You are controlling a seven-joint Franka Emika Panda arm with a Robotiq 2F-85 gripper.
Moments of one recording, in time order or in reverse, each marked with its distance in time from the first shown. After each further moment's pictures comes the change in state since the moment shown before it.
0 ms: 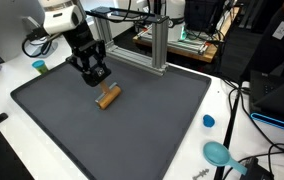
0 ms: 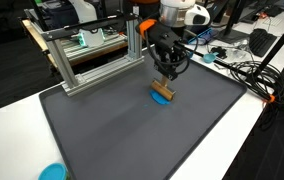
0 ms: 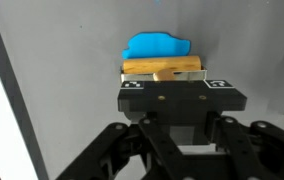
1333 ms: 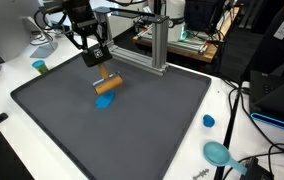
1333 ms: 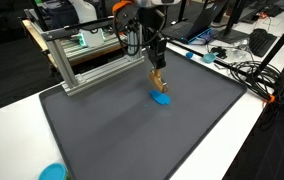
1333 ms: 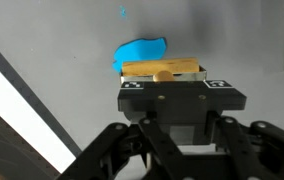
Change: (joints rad) arm -0.067 -0.233 -0.017 -0.264 0.159 0.109 0.170
